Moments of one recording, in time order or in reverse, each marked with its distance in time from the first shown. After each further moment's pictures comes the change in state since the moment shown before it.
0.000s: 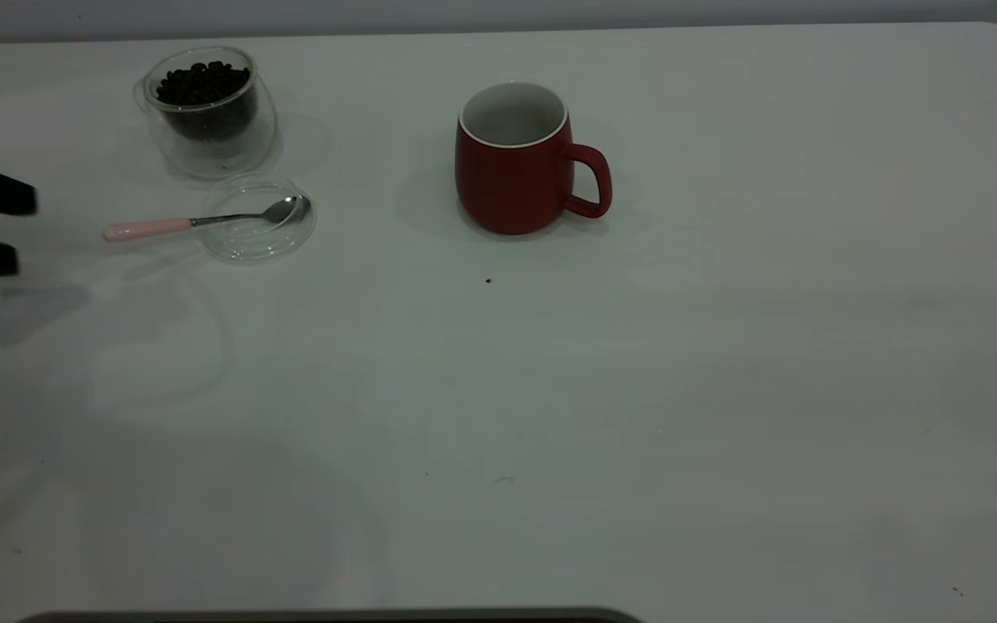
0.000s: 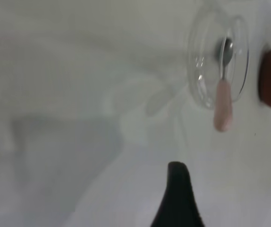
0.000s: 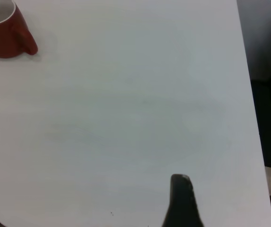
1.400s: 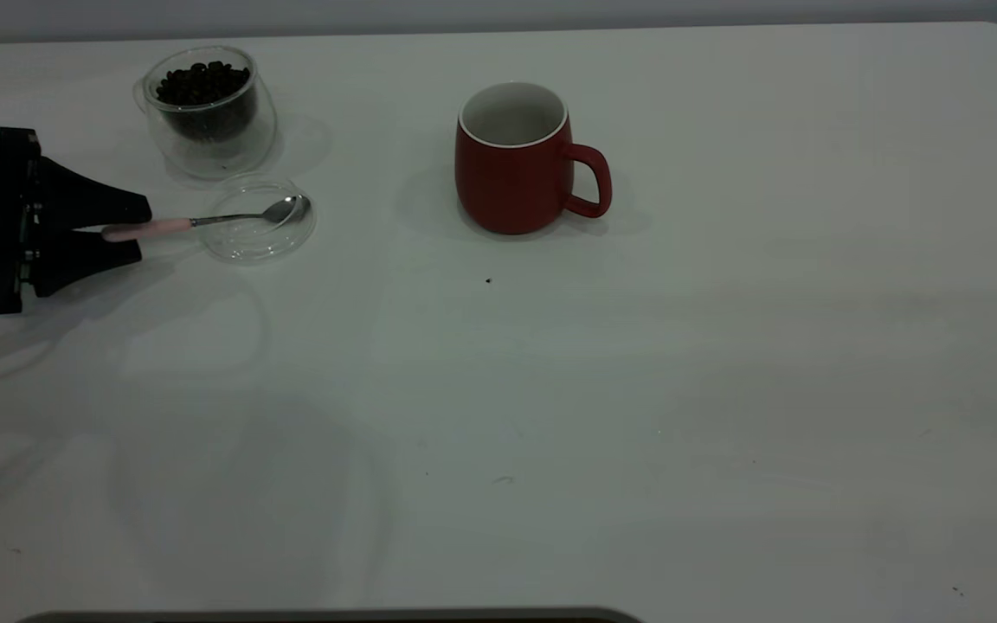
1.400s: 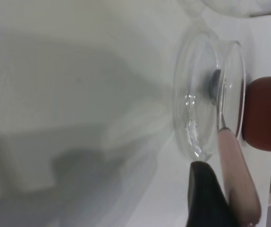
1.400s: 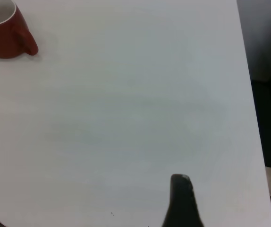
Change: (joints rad) left arm -0.132 0.143 -0.008 -0.338 0.029 0.164; right arm 0.000 0.000 0.000 0.001 0.000 0.000
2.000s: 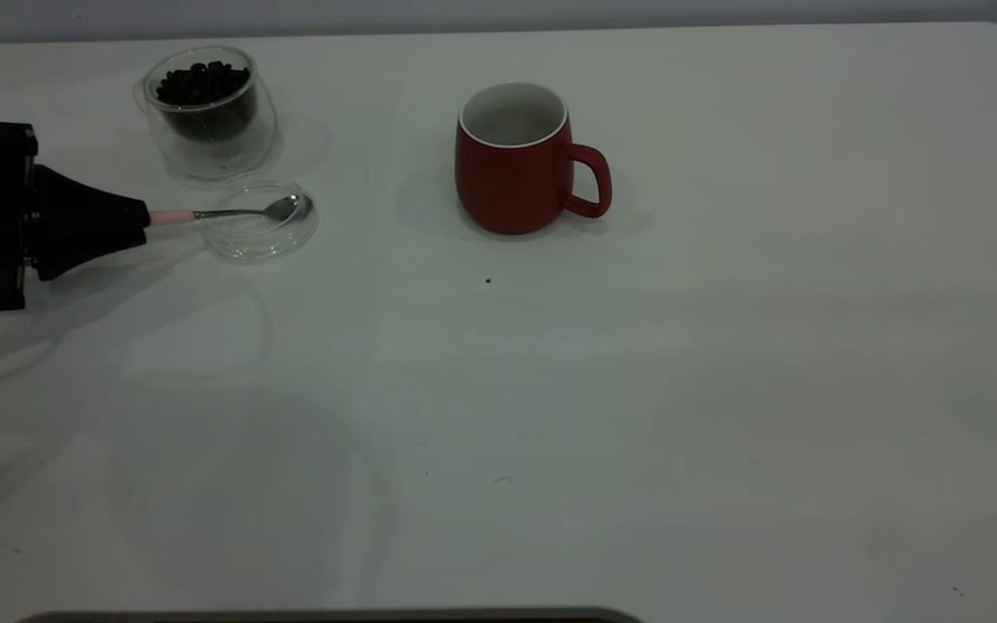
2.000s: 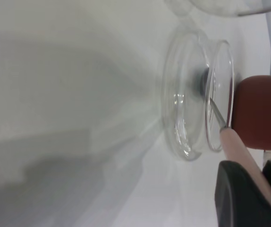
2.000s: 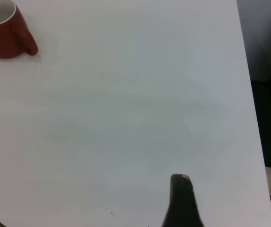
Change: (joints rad) left arm 0.000 0.000 0.000 0.000 0.033 -0.001; right arm 0.000 0.000 0.000 0.000 0.000 0.000
